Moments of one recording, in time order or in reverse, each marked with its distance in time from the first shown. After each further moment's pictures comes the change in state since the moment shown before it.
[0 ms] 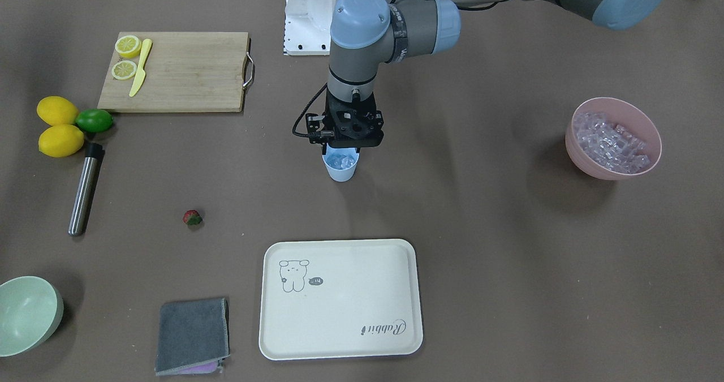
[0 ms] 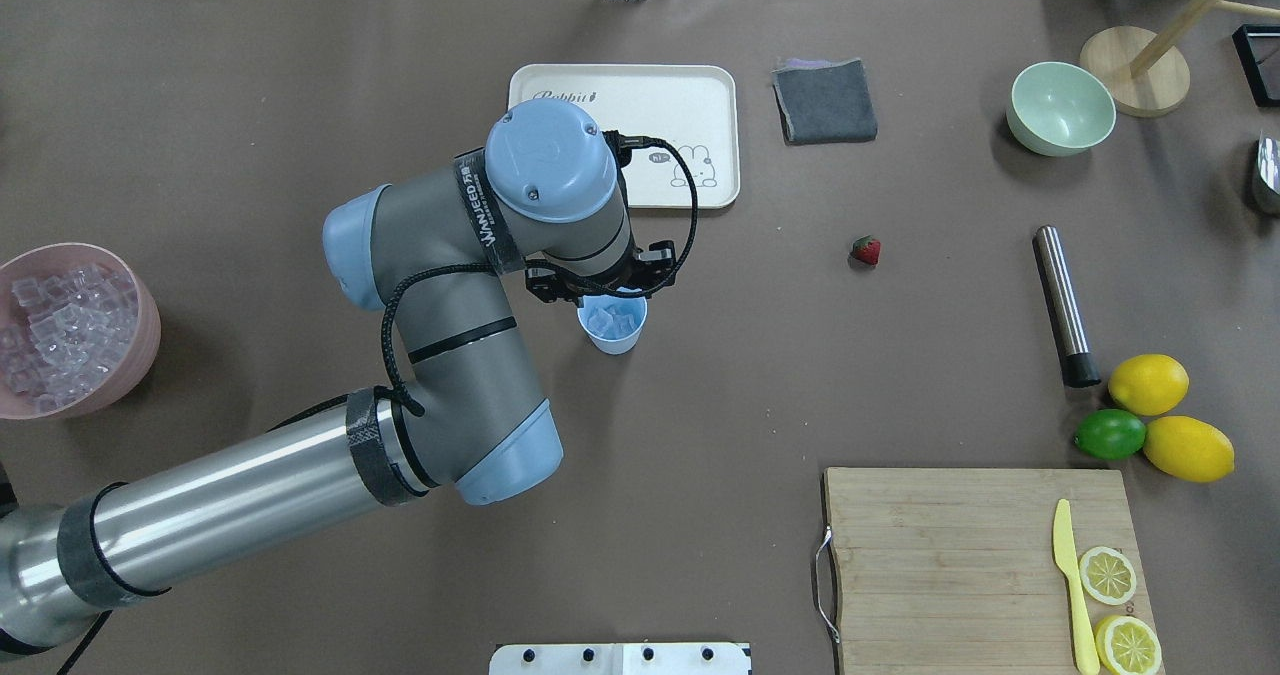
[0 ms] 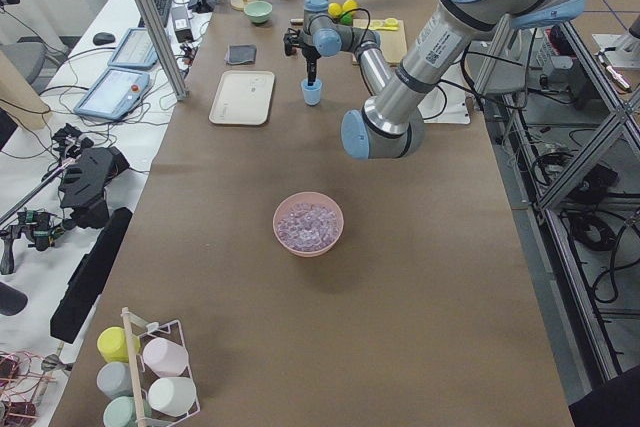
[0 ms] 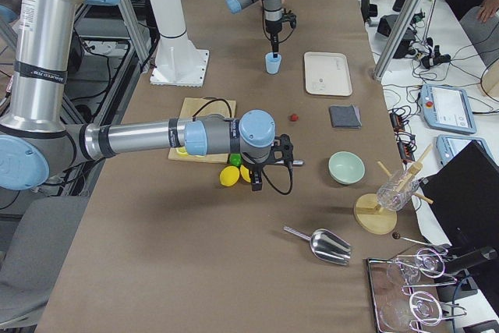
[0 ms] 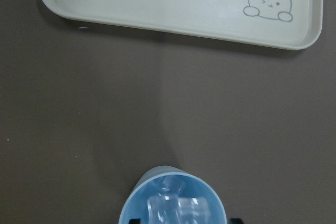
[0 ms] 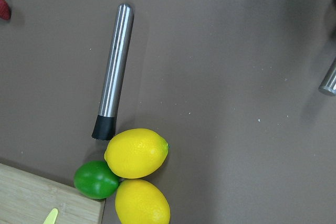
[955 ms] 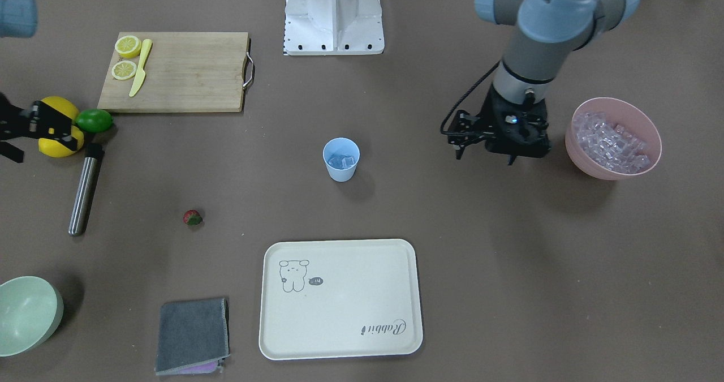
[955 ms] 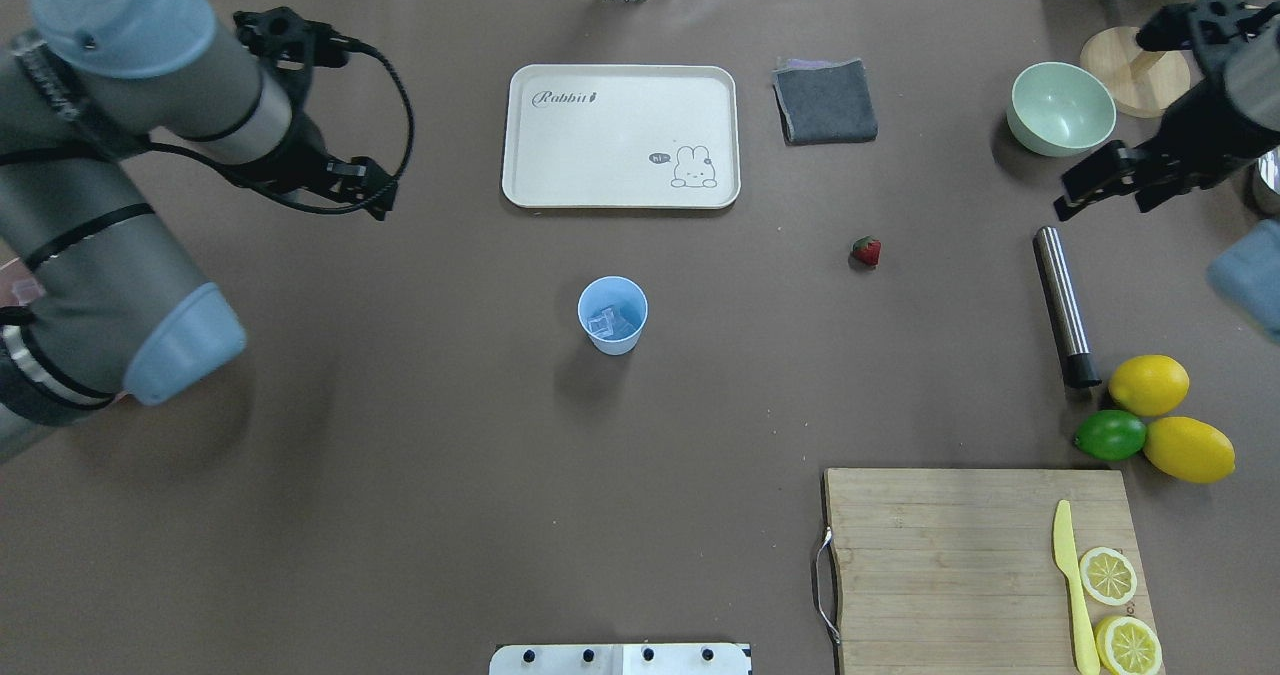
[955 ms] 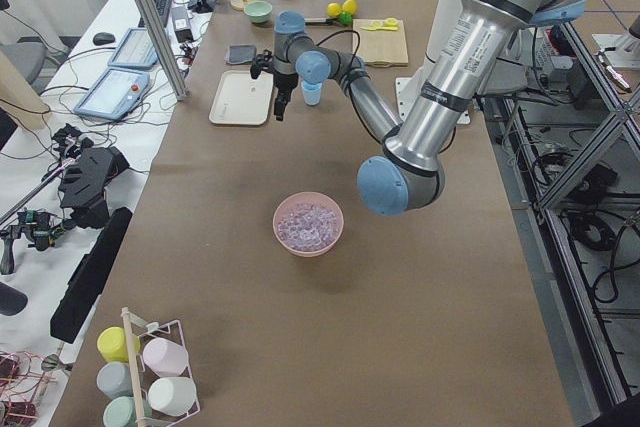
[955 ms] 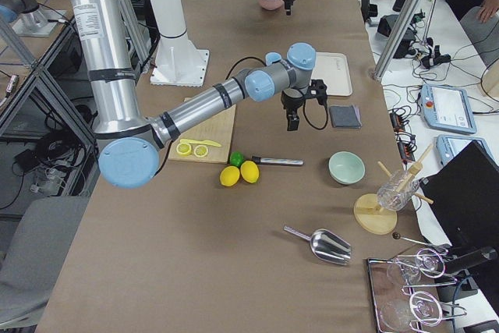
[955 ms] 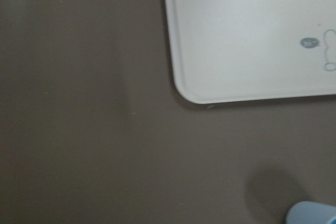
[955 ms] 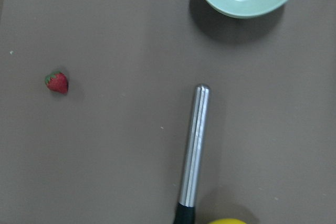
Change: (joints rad) left arm -0.322 0.417 -0.337 0.094 -0.147 0.573; right arm -0.393 0.423 -0.041 0.042 -0.244 0.592
